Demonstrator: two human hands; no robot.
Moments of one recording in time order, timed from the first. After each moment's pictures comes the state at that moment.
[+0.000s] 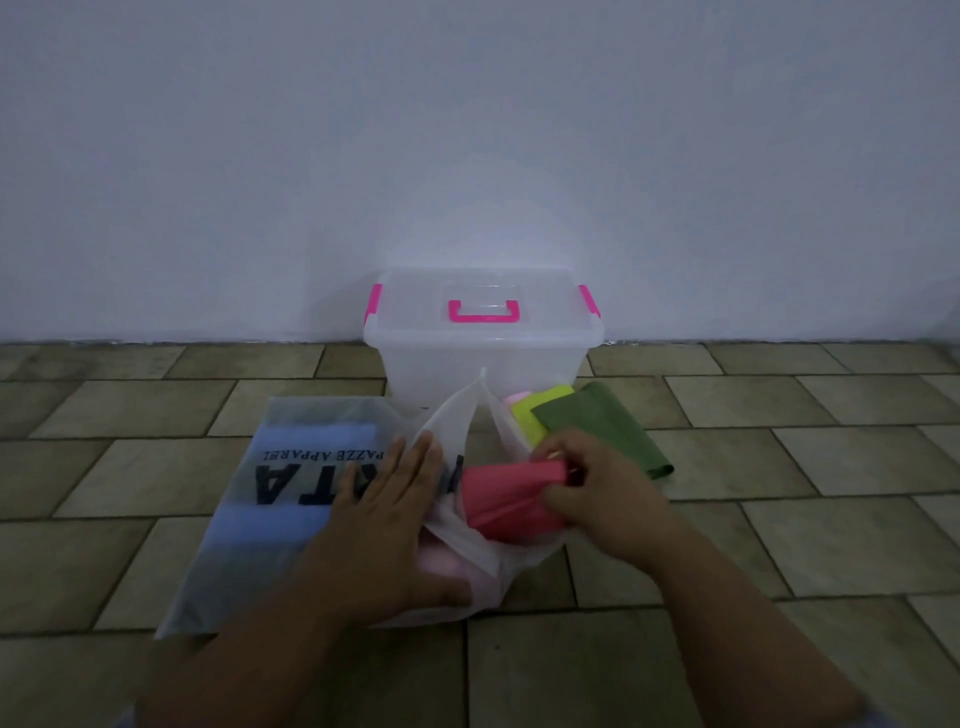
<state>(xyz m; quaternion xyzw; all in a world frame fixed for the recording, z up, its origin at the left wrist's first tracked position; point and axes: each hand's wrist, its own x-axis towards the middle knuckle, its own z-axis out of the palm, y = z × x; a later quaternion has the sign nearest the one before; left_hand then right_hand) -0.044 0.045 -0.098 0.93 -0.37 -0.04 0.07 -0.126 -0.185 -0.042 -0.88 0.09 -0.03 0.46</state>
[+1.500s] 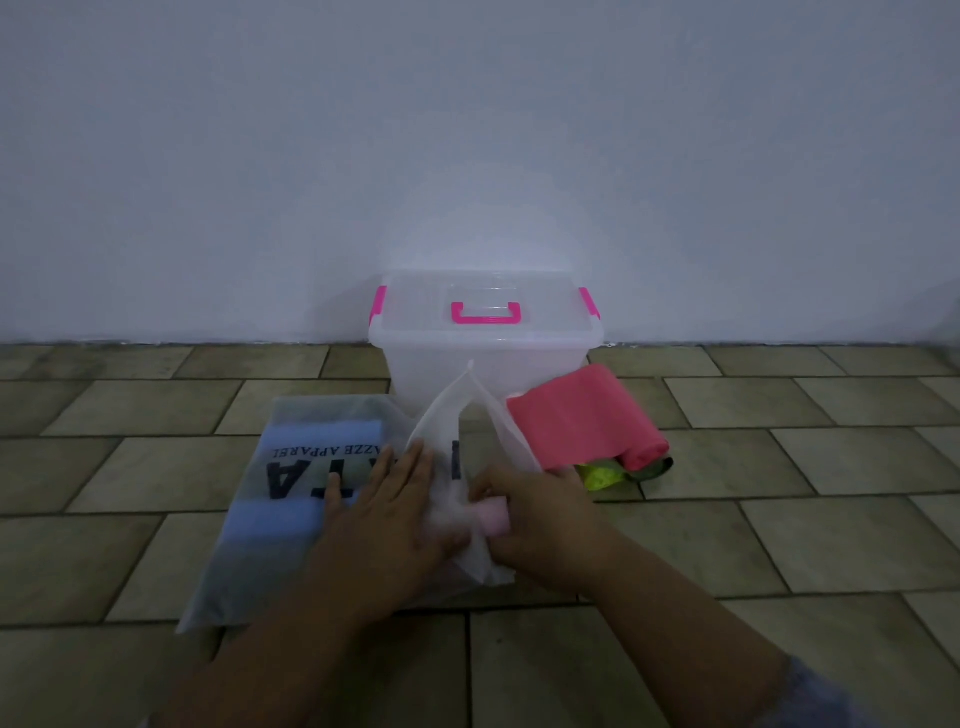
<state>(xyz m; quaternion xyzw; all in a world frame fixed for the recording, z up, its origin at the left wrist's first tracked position) -0.050 0.043 -0.105 0.95 -0.29 -0.01 0.09 -0.119 -0.145 -0.063 -0.97 -0.04 -0.04 0.24</state>
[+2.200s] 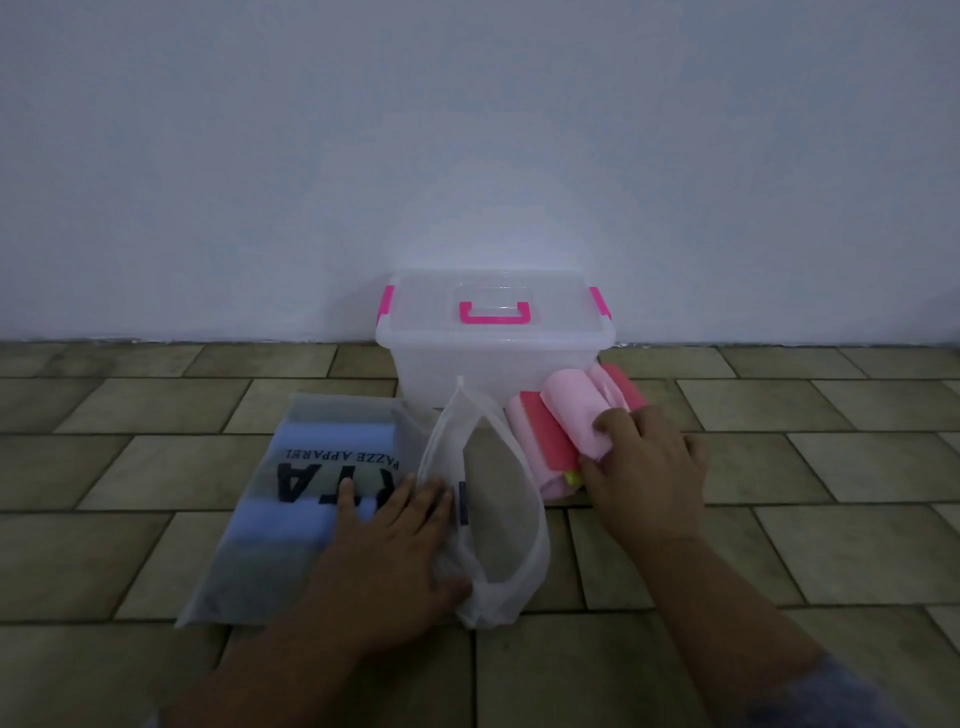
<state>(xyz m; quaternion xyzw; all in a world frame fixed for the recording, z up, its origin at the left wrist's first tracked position) -0.056 0.043 -0.110 0.94 -0.34 -0.05 -0.07 -0.114 -0.202 -0.073 -0.94 0.21 -0.27 0.05</state>
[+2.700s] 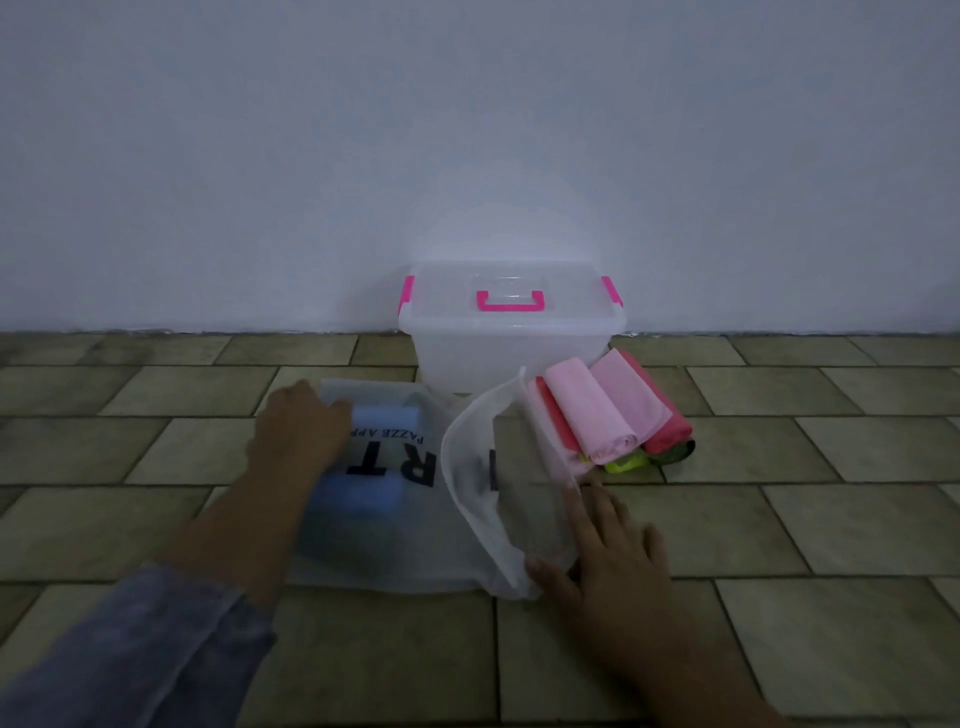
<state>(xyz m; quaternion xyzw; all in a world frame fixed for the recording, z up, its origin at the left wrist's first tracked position) 0.038 0.094 -0.066 0.96 0.05 0.03 0.28 -0.179 -0.145 -0.133 -0.98 0.15 -0.05 0.14</state>
